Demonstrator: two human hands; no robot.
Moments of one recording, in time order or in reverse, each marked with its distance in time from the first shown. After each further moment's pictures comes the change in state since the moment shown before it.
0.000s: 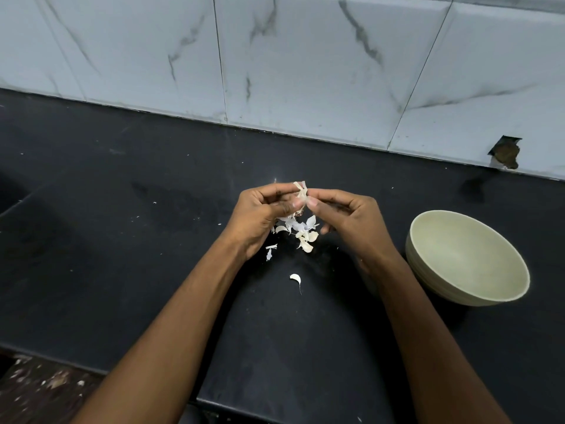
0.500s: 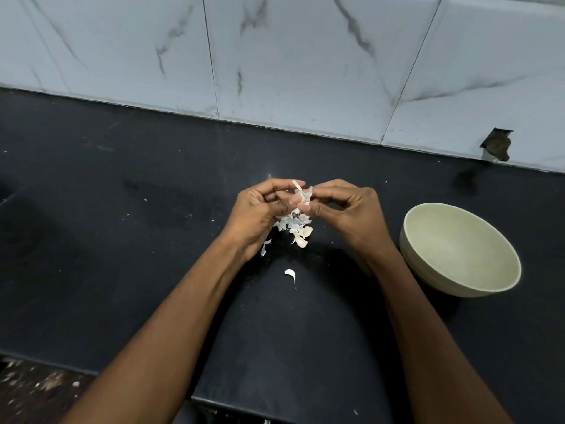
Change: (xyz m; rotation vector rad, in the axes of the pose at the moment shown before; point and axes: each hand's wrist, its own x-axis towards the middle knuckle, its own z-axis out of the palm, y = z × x) left_hand -0.007 -0.001 0.011 -0.035 -0.055 0.025; right_hand 0.003 0.001 -0.008 -0.109 -0.021 -0.261
